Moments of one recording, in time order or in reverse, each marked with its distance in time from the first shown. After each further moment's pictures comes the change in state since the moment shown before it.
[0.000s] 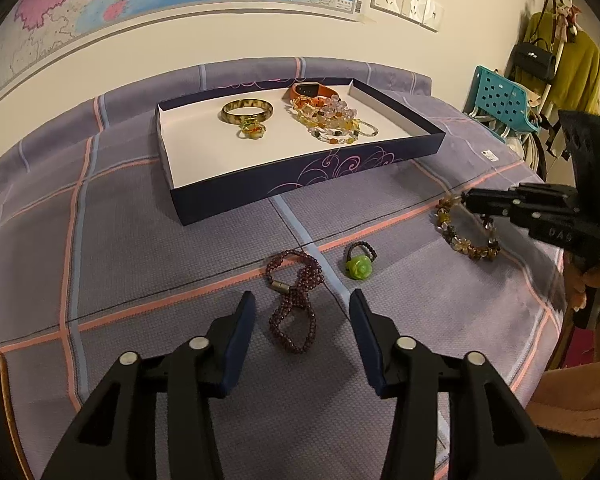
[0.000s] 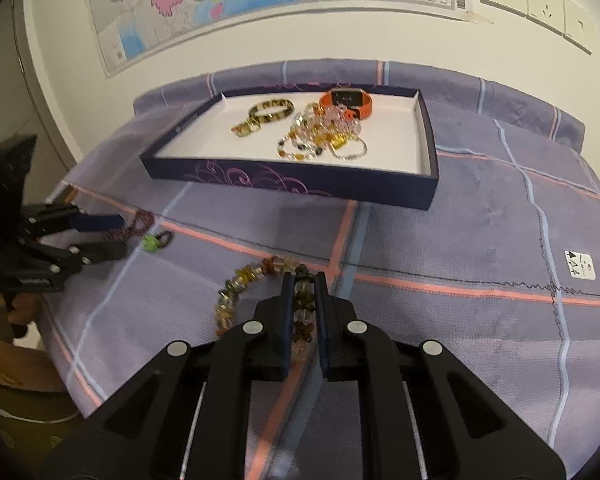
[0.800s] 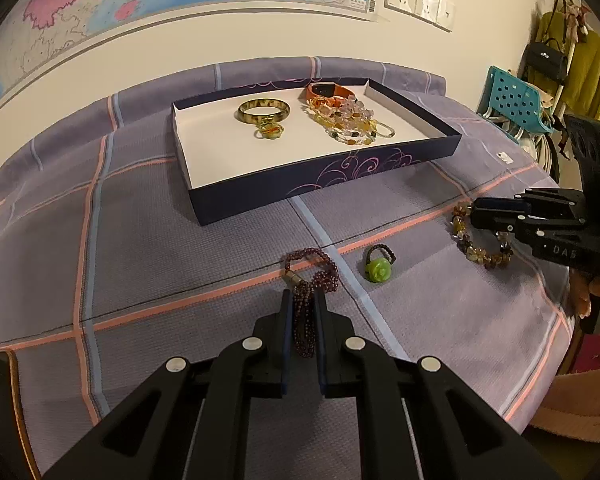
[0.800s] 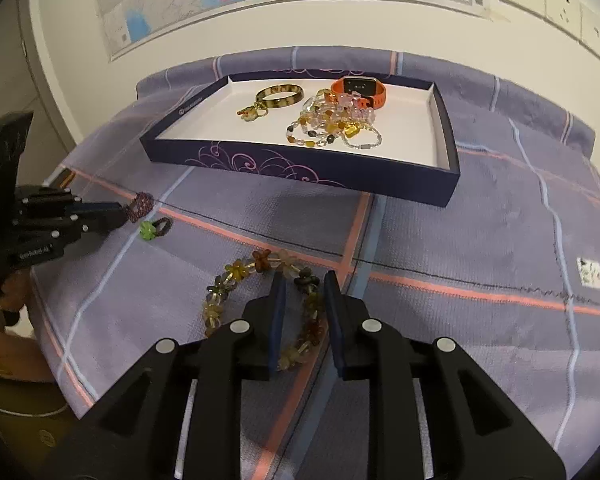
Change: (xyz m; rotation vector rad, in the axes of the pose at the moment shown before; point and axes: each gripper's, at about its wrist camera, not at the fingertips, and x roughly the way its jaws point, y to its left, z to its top) left arm -0.001 0.005 0.003 -0.020 0.007 0.043; right arm 0.017 0.007 -0.003 -0.057 0.050 -0.023
